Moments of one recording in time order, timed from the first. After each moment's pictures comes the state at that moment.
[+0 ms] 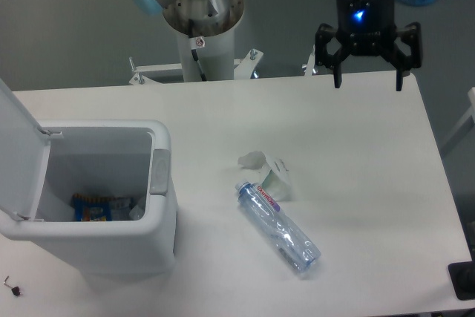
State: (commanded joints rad) arm 2.73 -1.63 -1.51 -1.16 1.52 1.07
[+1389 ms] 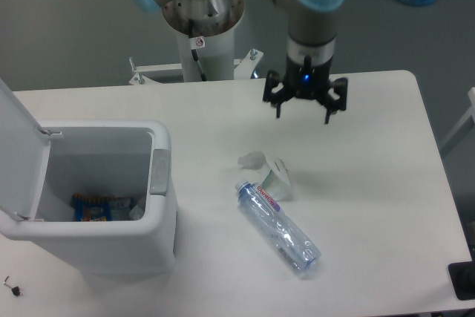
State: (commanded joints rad) arm 2.60 -1.74 -1.82 -1.10 1.51 0.66
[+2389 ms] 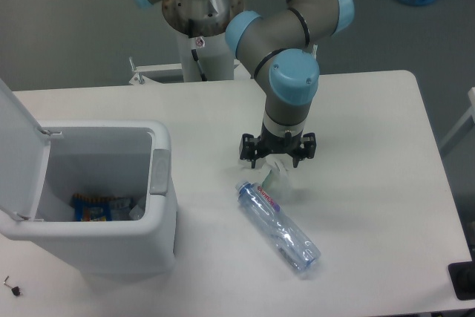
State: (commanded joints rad) arm 2.55 -1.88 -1.80 -1.01 1.52 0.51
